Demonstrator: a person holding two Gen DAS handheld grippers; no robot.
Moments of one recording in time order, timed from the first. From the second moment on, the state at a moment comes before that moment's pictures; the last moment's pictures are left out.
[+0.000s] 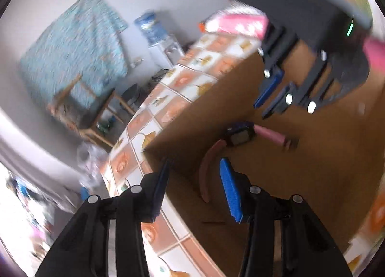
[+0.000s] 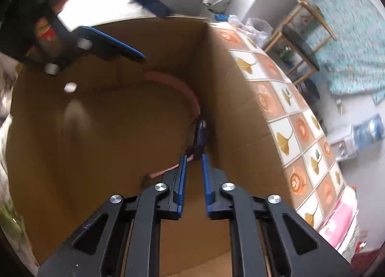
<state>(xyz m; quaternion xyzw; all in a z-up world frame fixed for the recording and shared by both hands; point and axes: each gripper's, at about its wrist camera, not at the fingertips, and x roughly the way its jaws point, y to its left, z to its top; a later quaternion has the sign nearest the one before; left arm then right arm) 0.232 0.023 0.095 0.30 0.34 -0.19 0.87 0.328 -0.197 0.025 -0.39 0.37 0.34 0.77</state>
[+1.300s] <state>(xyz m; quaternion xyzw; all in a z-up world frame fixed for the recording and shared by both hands) 0.036 0.125 0.098 0.04 0.33 -0.04 0.94 0.265 -0.105 -0.064 -0.71 0.25 0.19 0.63</state>
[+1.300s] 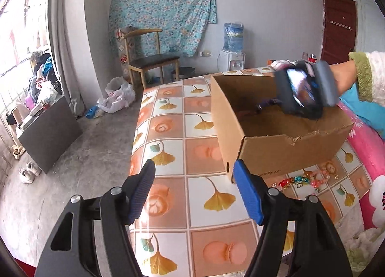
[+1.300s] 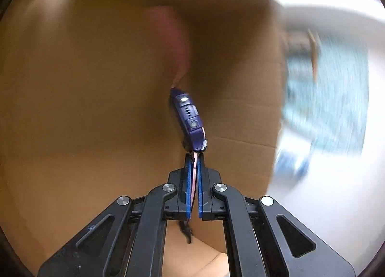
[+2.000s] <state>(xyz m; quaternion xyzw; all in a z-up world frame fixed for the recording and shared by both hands) 0.019 0.118 0.062 -0.02 0.34 -0.06 0.94 0.312 -0.070 -0.021 -0.19 0.63 0.29 0.69</state>
